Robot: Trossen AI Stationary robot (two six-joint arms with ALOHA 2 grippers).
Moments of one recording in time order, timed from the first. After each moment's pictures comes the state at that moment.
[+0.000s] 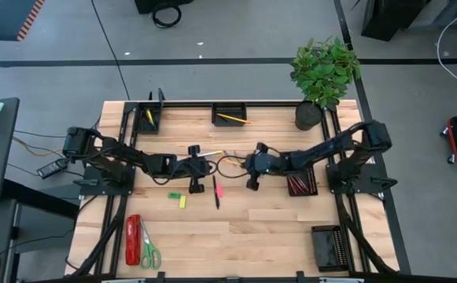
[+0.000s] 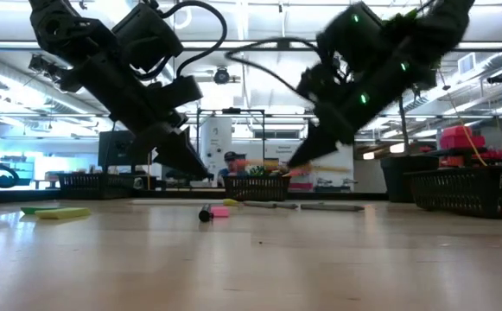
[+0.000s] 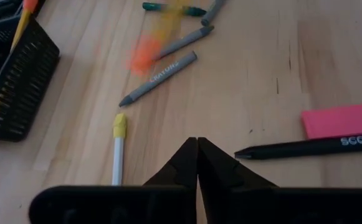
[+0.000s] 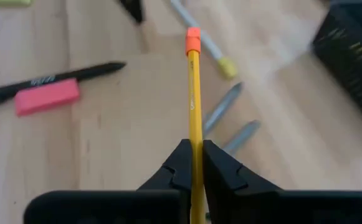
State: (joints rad) left arm -0.04 1.57 0.59 0.25 -0.36 0.12; right arm 0.02 1.64 0.72 0.23 0.35 0.11
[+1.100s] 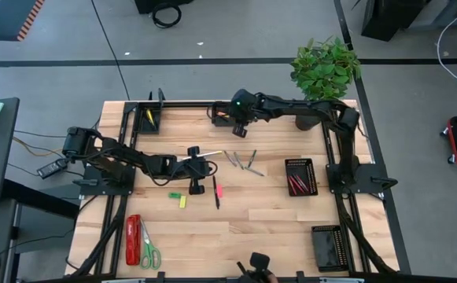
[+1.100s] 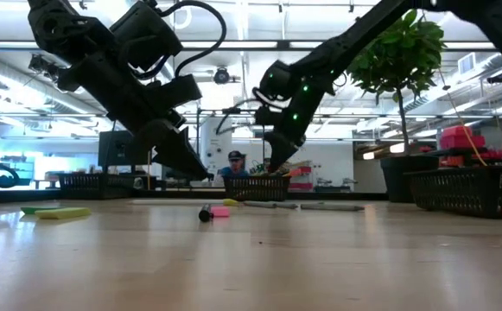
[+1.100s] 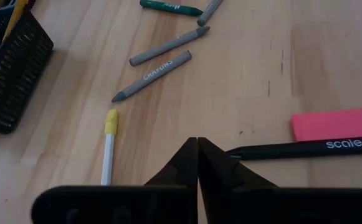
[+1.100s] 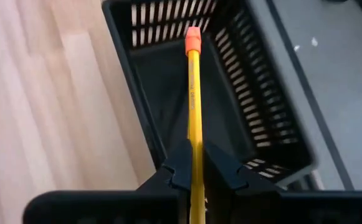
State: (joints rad) left arm -0.06 1.57 0.60 0.25 -0.36 0.06; right arm -0.50 1.97 1.43 -0.40 0.13 -0.24
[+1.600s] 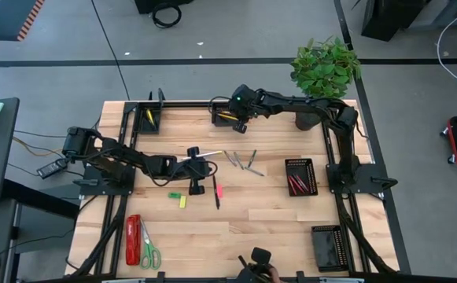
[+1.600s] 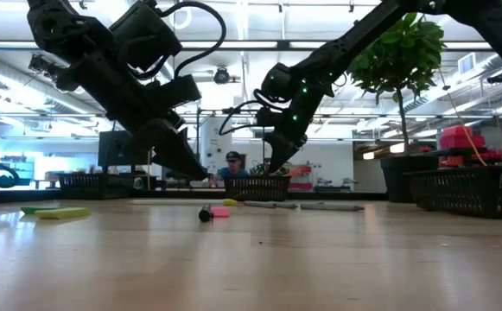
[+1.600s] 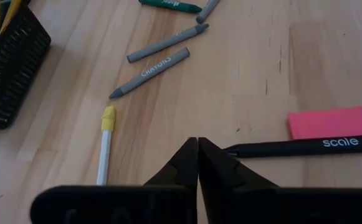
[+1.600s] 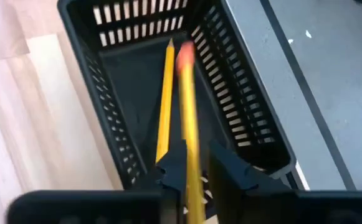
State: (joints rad) left arm -0.07 1.57 0.60 0.24 -0.36 0.04; right arm -0.53 1.99 1.46 -0.41 0.12 -0.23
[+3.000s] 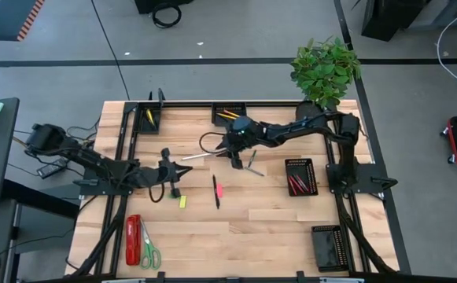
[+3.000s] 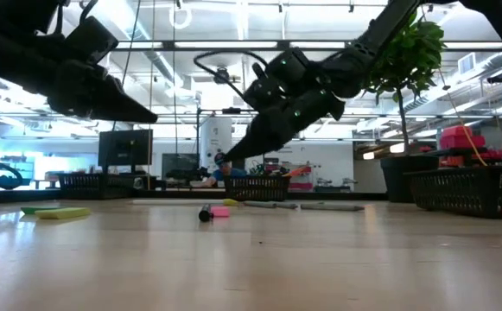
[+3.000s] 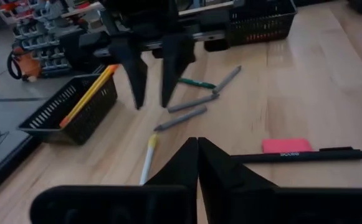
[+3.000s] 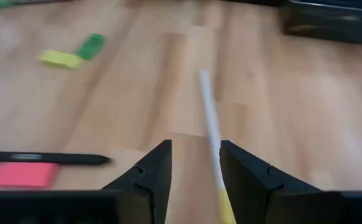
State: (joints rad) left arm -0.30 1.05 0.21 0.47 -0.66 0.02; right arm -0.30 1.94 1.09 0.29 -0.34 -0.28
